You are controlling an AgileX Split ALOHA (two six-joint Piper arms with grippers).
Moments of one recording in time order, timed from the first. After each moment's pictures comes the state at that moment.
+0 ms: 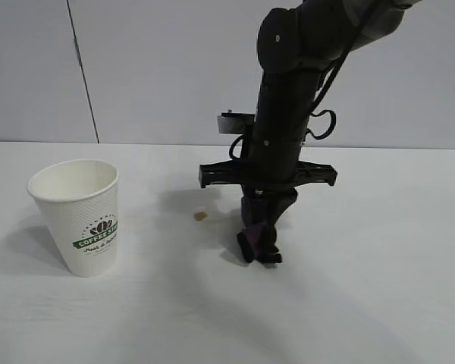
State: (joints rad) left arm 0.04 -0.02 -0.48 0.08 1.13 -0.01; right arm 0.46 2.24 -1.66 0.02 0.95 0.22
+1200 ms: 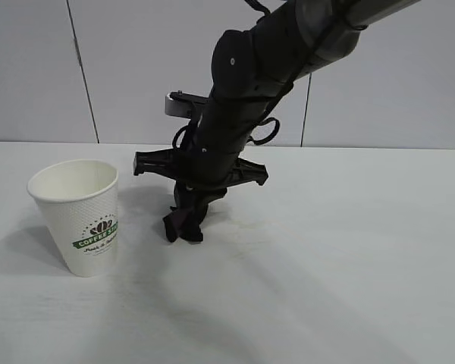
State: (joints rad) left arm 0.04 -0.02 -0.48 0.08 1.13 -0.01; right arm 0.59 2.27 -1.66 0.09 0.51 0.24
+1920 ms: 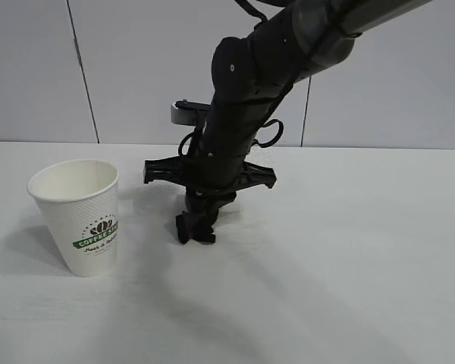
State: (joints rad) left arm 0.04 -0.02 -0.48 0.08 1.13 -0.01; right arm 0.55 2.29 -1.70 -0.01 0.69 0.29
